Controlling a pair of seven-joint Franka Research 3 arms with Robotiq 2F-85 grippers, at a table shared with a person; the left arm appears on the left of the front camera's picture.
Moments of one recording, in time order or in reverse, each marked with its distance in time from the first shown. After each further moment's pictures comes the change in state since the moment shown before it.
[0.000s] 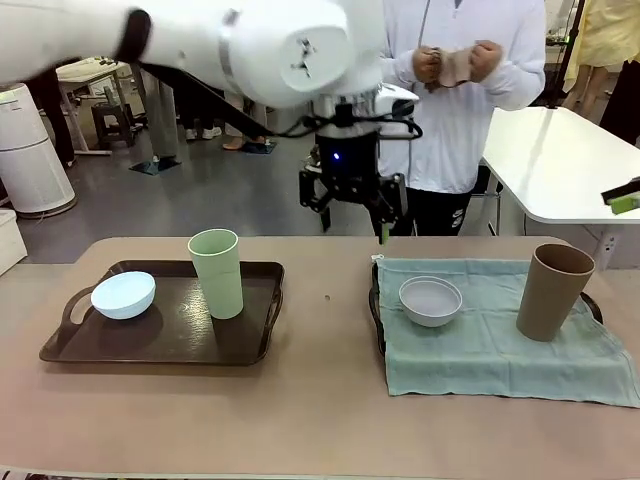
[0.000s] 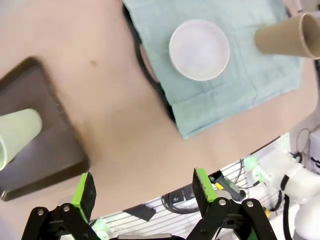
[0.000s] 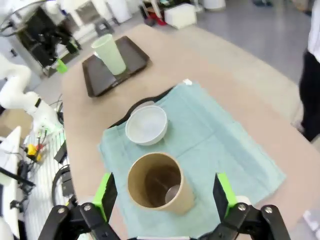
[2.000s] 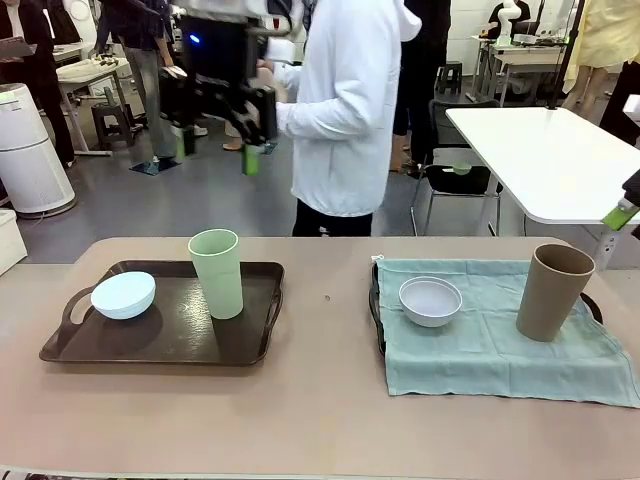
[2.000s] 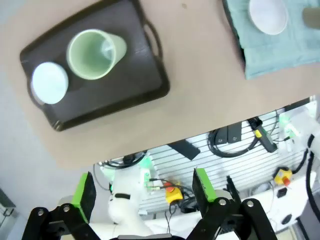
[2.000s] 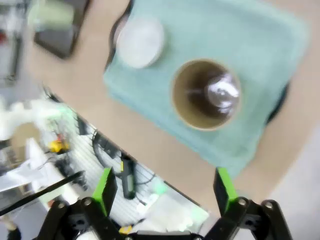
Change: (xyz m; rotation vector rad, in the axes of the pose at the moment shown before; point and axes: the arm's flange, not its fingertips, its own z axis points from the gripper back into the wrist) left arm -0.041 0.129 0.119 0.131 0.205 0.049; right arm 0.047 0.095 -0.029 -0.164 0.499 -0.535
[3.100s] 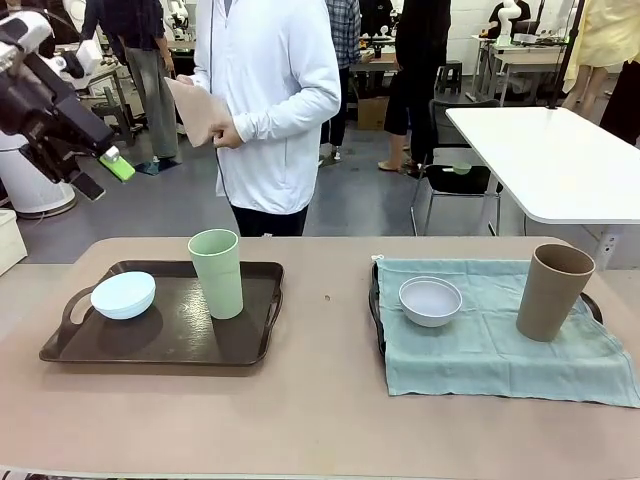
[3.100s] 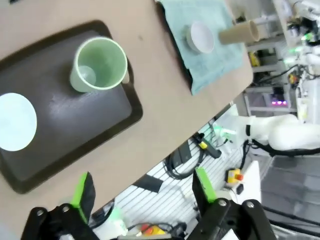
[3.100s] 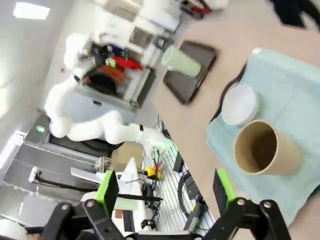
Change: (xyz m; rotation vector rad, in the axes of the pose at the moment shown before) left arm -0.088 0.222 -0.096 -0.620 -0.354 -0.052; right arm -0.019 -0.116 0.038 0.679 -0.320 0.090
